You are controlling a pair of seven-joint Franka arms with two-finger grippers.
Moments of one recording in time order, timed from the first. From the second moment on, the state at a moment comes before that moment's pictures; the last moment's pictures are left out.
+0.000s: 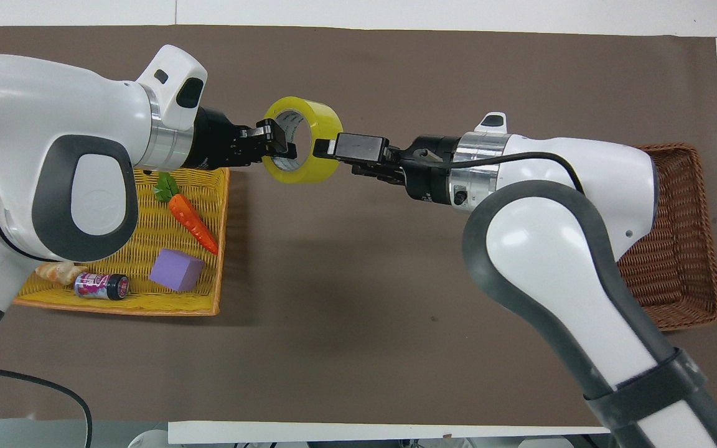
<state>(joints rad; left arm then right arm) -0.31 0.11 -0.16 -1.81 -0.65 2.16 -0.20 0.61 0.05 -0.12 -1.94 1.28 2.44 -0.15</state>
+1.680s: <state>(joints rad) -0.31 0.11 -0.16 -1.81 -0.65 2.15 -0.20 0.64 0.10 -0.13 -1.90 1.27 2.49 -0.17</state>
